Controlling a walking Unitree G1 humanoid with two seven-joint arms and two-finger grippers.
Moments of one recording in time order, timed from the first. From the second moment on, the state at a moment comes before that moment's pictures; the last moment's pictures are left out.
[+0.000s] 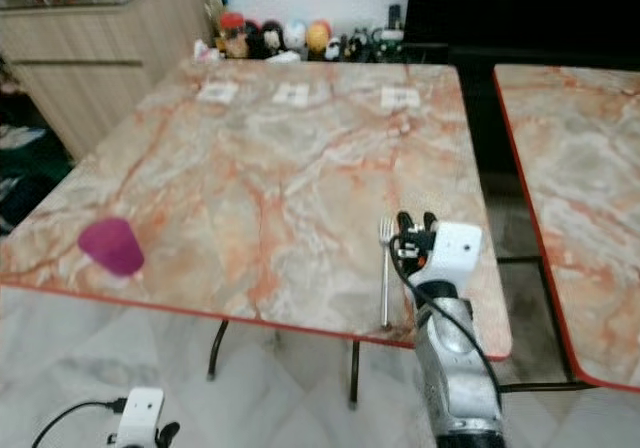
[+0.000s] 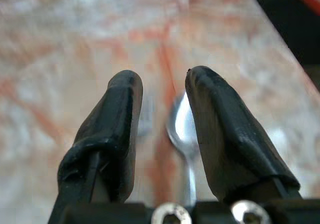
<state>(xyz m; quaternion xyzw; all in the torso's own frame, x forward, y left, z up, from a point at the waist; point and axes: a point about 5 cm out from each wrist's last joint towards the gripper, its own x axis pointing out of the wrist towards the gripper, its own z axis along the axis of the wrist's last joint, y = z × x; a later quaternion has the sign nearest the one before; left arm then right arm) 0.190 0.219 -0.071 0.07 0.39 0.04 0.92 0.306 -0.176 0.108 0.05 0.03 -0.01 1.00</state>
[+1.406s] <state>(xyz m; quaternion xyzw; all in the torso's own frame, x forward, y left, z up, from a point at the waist) 0.175 0.226 -0.078 0.07 0.42 0.04 0.90 0.315 -0.177 0.103 0.07 0.13 -0.06 0.99</state>
